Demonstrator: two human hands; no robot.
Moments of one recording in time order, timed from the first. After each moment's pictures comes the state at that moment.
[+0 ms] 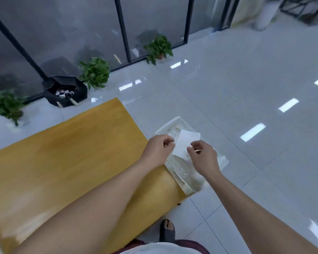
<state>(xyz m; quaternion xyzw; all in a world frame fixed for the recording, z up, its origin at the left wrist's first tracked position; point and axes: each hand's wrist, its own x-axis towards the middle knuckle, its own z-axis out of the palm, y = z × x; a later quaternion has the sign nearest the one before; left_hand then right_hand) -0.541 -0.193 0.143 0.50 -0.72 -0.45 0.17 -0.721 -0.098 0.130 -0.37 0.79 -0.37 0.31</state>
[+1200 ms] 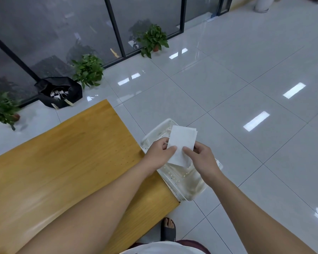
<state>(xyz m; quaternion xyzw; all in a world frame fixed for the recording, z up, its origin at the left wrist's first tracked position) -0.605 -0.212 0.119 0.50 -0.59 -0.61 0.14 -0.777 -0.115 0.121 -0.30 0.65 -0.50 0.49</state>
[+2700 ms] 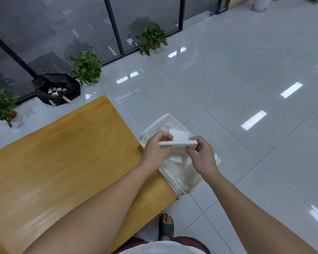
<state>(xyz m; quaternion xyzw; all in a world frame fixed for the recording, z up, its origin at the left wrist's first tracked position) -0.599 -0.189 0.120 0.48 -0.62 -0.57 0.27 -0.777 -0.102 0.094 -0.35 0.69 -0.51 0.38</state>
